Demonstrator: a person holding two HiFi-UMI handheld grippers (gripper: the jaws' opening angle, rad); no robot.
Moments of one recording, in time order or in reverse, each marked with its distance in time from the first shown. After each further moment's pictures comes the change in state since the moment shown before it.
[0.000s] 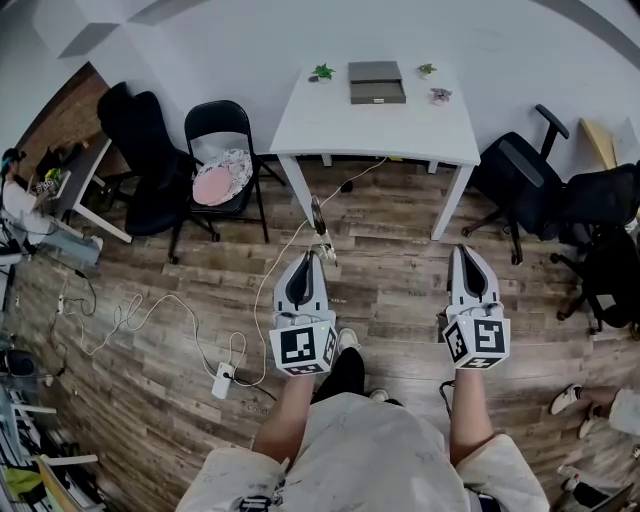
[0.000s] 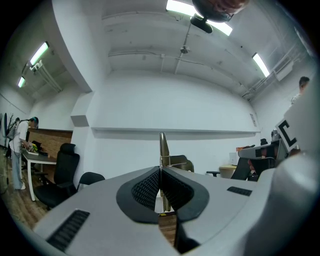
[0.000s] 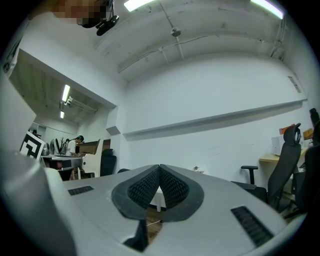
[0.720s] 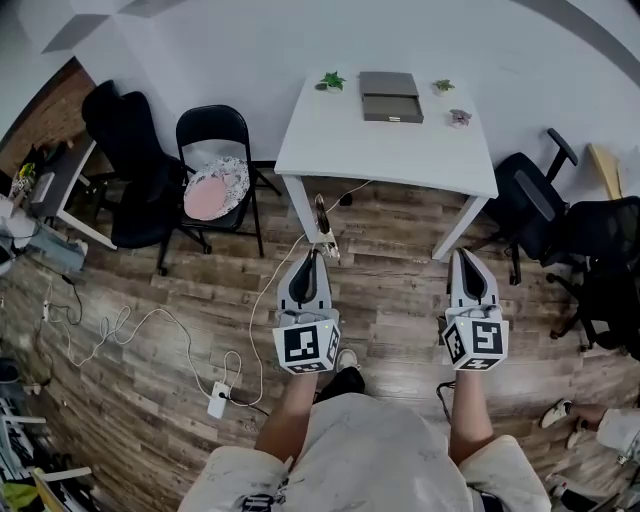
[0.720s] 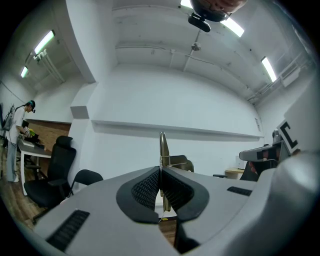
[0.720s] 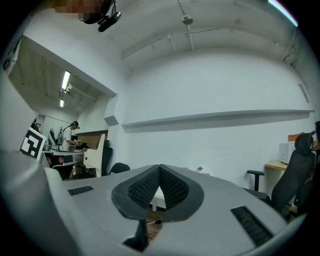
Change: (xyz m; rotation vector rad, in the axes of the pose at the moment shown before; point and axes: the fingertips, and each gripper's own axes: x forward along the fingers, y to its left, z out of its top) left arm 0.123 0.094 -0.015 -0.060 -0.001 -0.008; right arm 0.149 0.033 -0.004 -0.084 0.065 -0.013
